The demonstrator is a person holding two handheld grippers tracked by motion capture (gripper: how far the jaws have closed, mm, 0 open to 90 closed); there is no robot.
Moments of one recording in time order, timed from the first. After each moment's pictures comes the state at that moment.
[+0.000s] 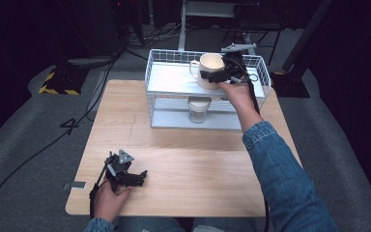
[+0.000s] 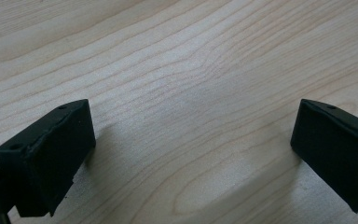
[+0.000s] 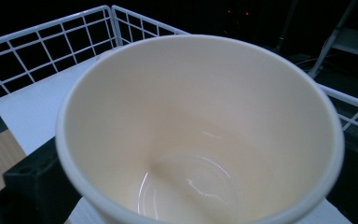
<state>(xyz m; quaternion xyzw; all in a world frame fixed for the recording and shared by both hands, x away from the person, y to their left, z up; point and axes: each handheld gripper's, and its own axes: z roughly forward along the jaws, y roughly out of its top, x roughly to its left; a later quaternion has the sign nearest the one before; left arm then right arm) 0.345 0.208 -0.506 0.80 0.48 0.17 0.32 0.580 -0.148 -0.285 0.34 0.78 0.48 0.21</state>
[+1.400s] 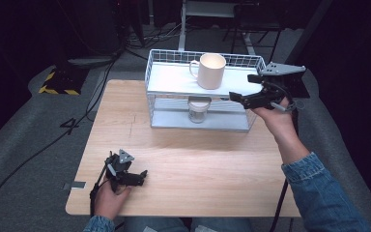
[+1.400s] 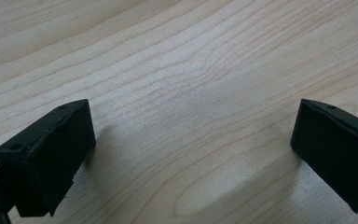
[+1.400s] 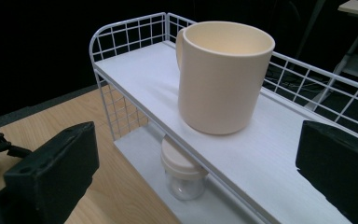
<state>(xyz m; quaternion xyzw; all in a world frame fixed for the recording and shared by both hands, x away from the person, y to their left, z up) 0.346 0.208 -0.506 0.80 0.48 0.17 0.32 0.472 -0.227 -0.265 0.29 0.78 0.51 0.21</state>
